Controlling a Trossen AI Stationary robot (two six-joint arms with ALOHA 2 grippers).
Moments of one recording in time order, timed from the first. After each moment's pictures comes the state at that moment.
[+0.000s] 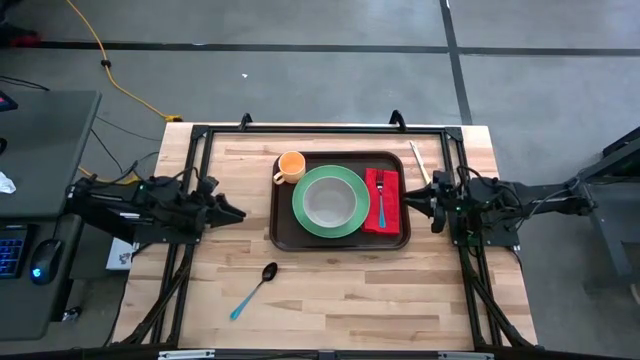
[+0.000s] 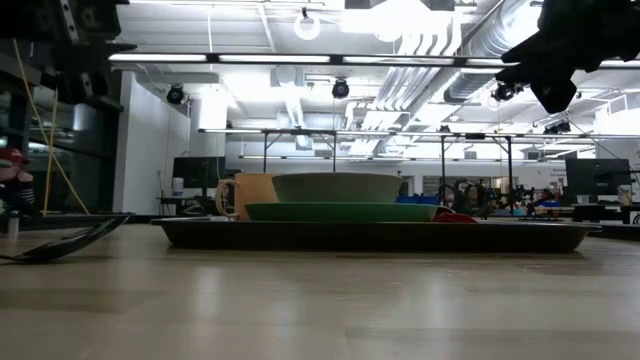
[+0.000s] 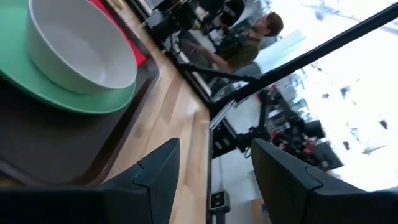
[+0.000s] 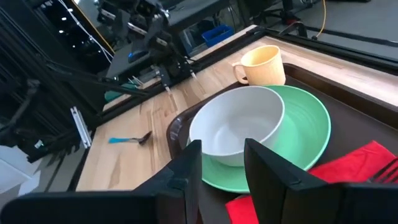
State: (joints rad) left arm -0.16 0.19 0.34 -0.28 -0.01 -0.97; right arm 0.10 0.32 0.36 -0.27 0.23 0.52
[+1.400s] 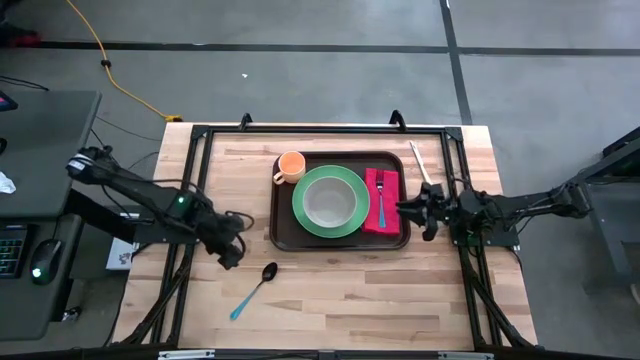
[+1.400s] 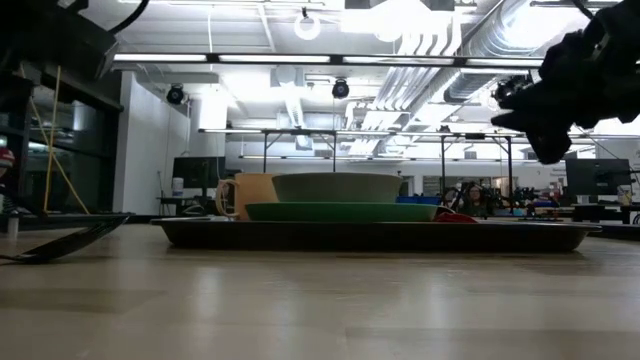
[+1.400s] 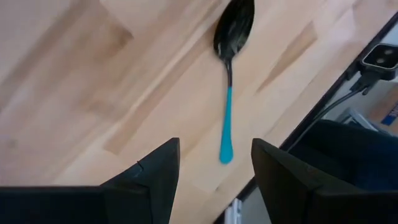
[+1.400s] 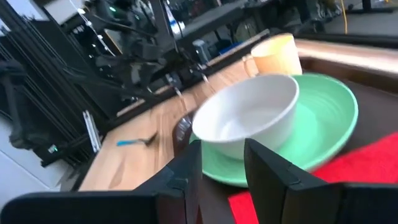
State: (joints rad) left arm -0.40 0.96 0.69 -0.81 0.24 -1.26; right arm 0.10 0.23 0.01 0.11 0.20 0.52
